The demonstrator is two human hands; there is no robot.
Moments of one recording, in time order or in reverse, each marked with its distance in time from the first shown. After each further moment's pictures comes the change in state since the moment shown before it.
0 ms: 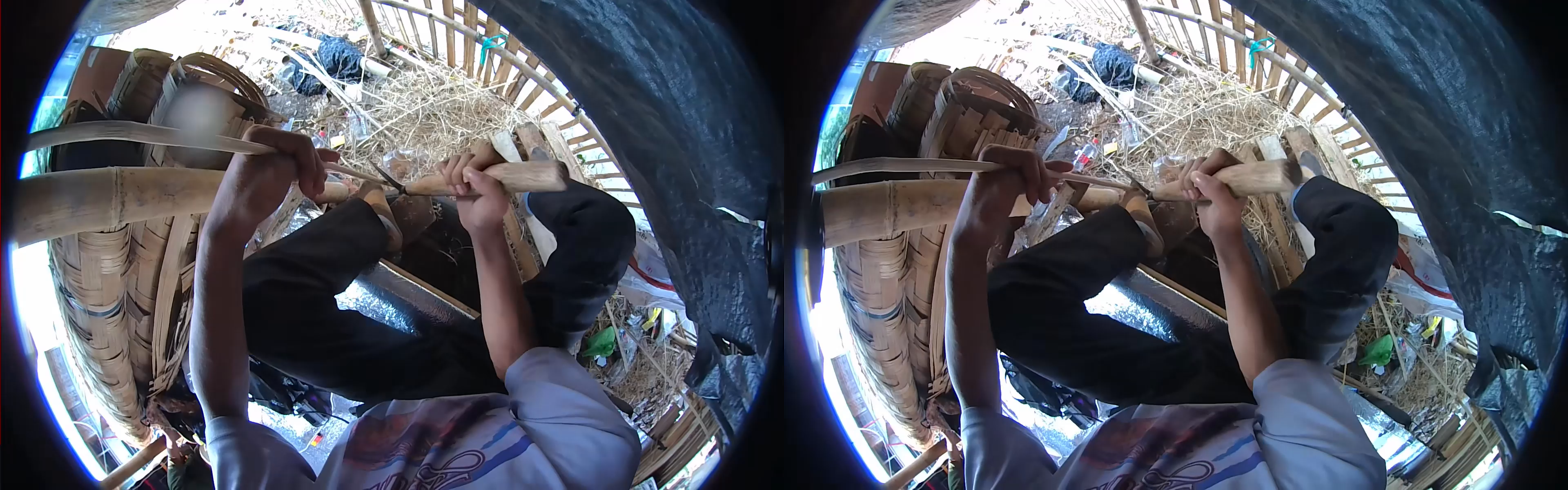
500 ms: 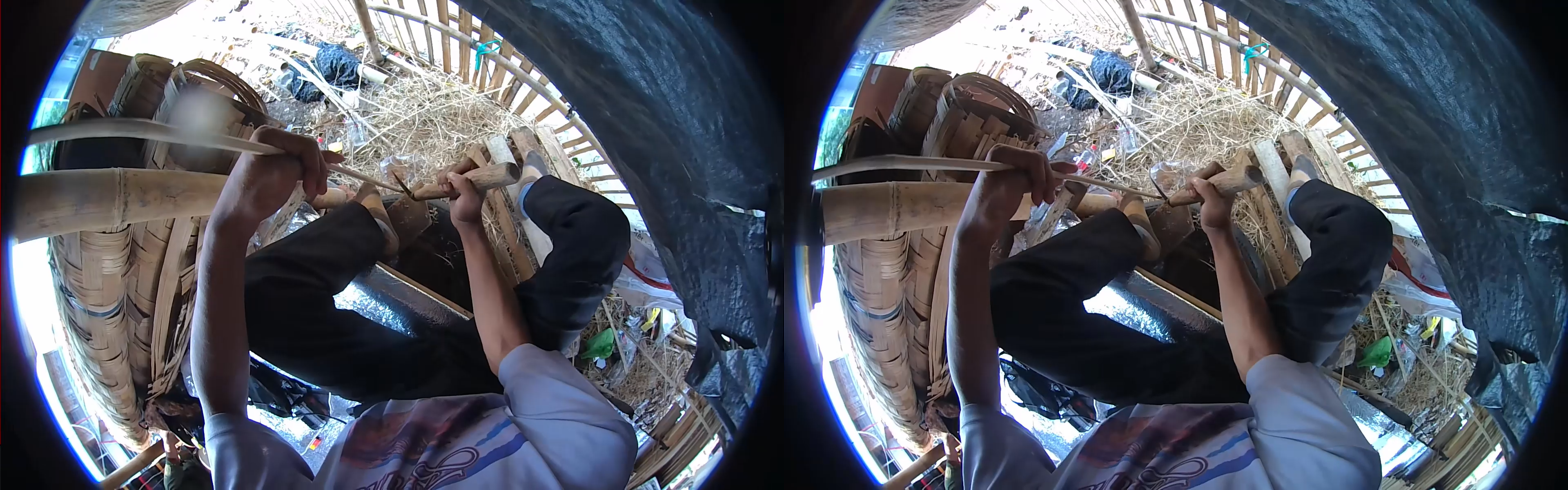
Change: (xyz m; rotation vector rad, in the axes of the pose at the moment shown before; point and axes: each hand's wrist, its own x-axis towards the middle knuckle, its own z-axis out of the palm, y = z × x) left_hand 0.008 0.009 0.006 0.026 -0.014 -0.118; right_hand -0.020 0.057 -0.076 -0.124 0.225 -0.015
